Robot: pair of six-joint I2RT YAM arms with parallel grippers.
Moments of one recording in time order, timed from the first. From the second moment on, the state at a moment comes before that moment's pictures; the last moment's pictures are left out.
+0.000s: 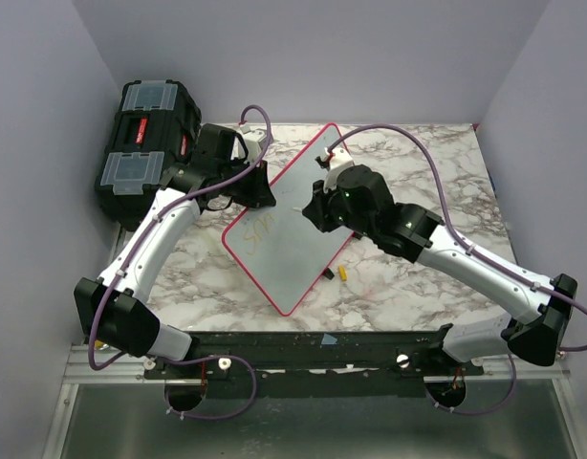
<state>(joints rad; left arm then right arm) -0.37 1.43 1.44 -0.77 0.46 -0.10 0.92 1.34 1.33 -0.45 0.19 0.29</state>
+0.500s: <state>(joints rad) -0.37 1.43 1.45 -0.78 0.46 -0.10 0.92 1.39 1.35 -0.41 0.16 0.29</state>
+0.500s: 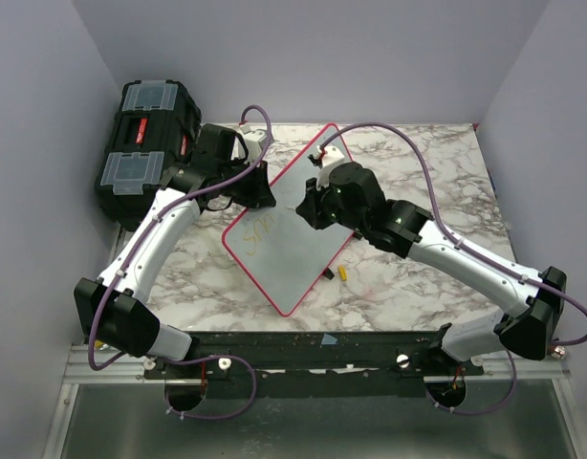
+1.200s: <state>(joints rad) -0.37 1.43 1.45 -0.78 0.46 -0.10 0.90 1.46 1.40 -0.38 0.16 0.29</state>
